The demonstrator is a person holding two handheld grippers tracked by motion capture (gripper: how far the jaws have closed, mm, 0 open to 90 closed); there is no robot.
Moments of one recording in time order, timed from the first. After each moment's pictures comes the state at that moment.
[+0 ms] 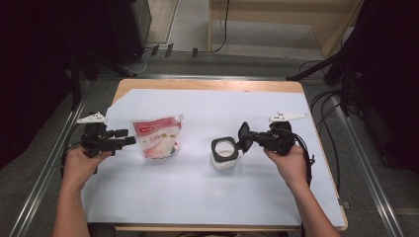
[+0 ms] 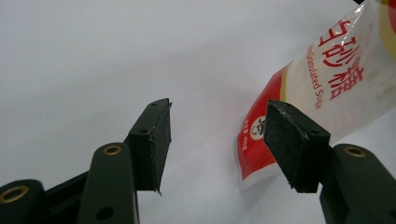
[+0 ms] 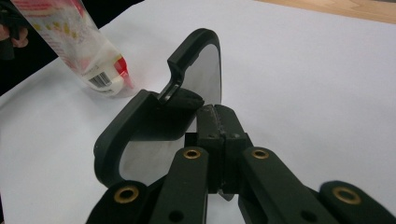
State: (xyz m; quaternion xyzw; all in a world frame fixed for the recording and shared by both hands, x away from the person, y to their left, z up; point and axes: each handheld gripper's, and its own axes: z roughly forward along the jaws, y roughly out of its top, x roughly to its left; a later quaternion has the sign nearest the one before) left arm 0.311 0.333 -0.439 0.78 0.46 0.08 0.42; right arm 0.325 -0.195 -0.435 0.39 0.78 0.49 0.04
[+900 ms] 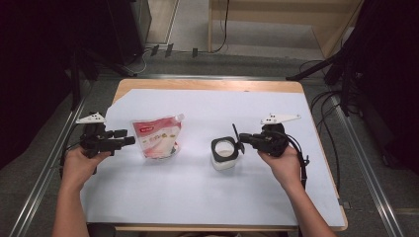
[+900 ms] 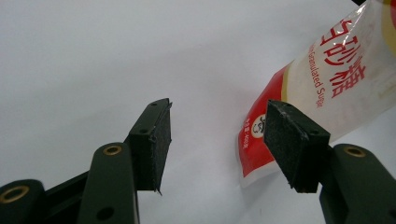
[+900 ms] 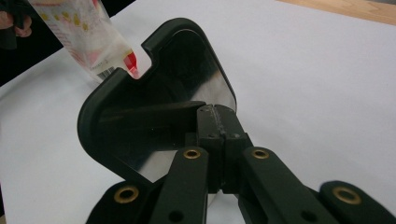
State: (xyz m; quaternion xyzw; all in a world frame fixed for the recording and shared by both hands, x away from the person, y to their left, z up) left arm 0.310 0.336 -0.439 0.77 0.46 0.08 0.43; right arm 0.318 -0.176 -0.433 0.37 0.79 0.48 0.04
